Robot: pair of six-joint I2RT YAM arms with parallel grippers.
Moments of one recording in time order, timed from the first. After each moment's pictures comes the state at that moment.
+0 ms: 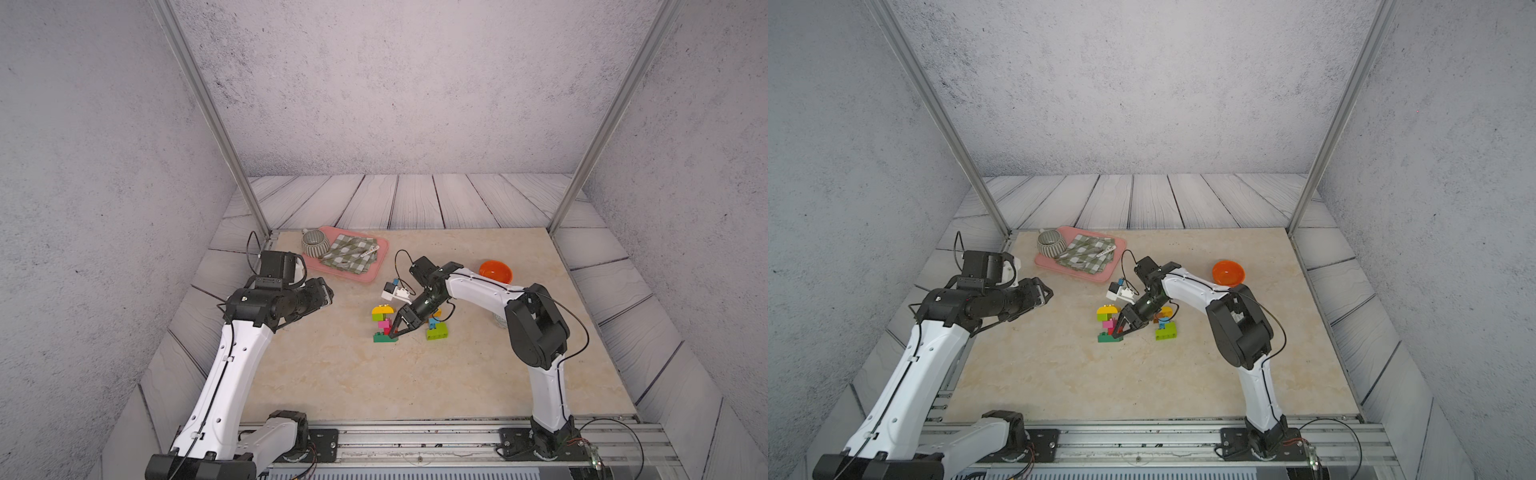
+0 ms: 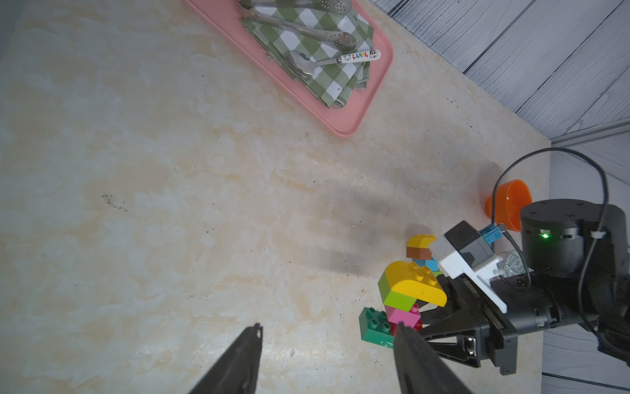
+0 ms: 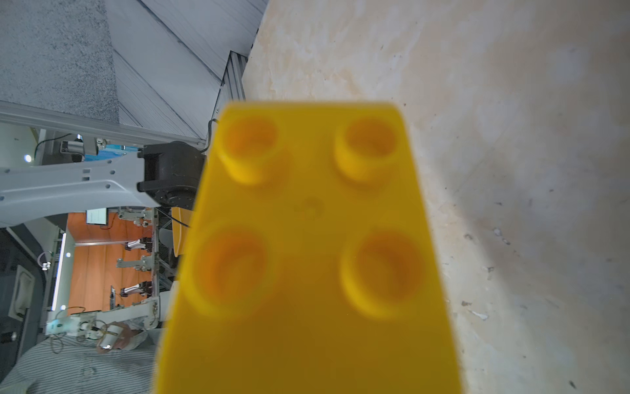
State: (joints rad) left arm -0.13 1.10 1.22 -1.03 0.20 -0.50; right arm 0.68 2.08 1.59 -0.90 -1.01 -0.14
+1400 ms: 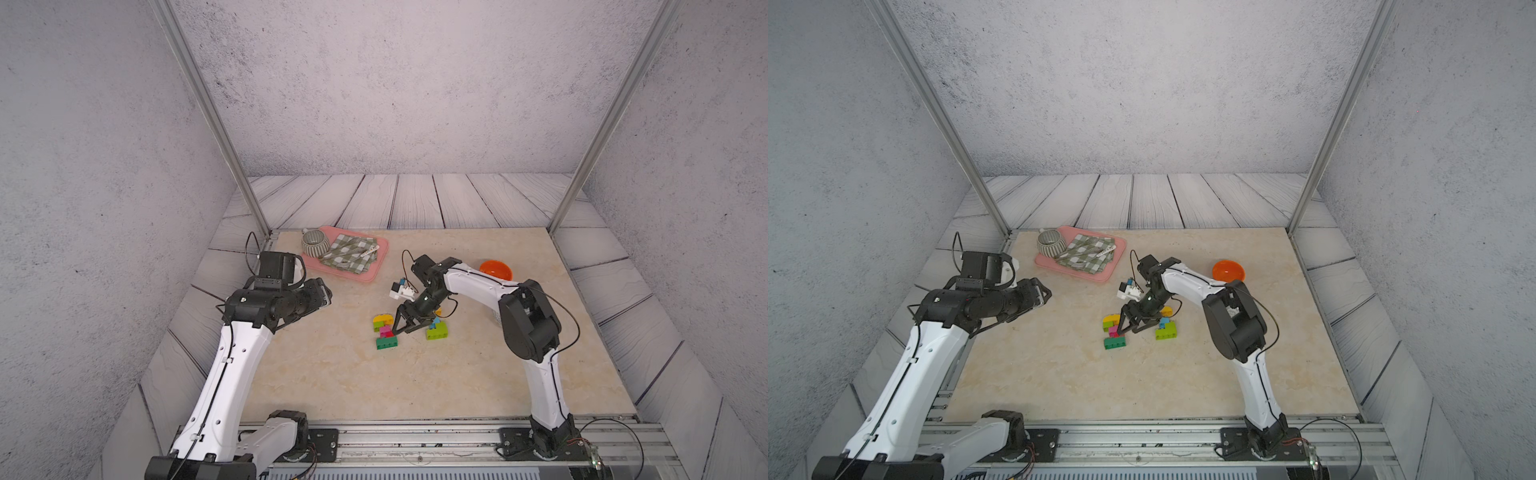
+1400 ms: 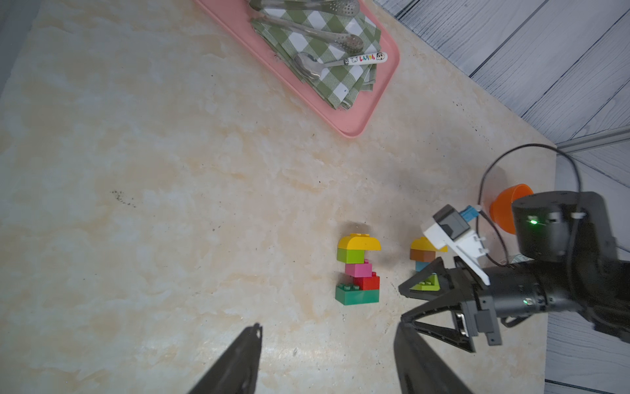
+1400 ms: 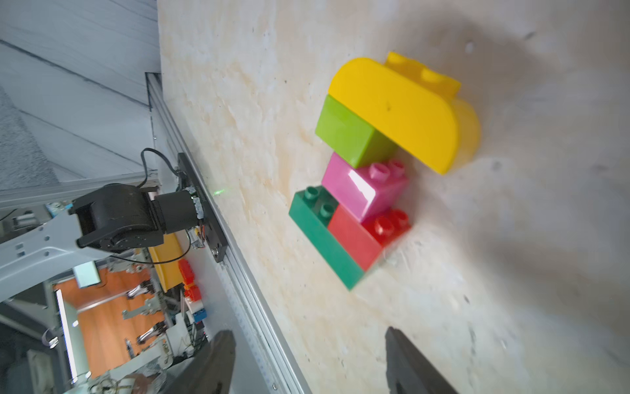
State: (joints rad) left arm -0.13 1.09 1.22 -1.04 0.19 -0.52; right arm 0.63 2.07 1.66 -1.05 -0.79 -0.01
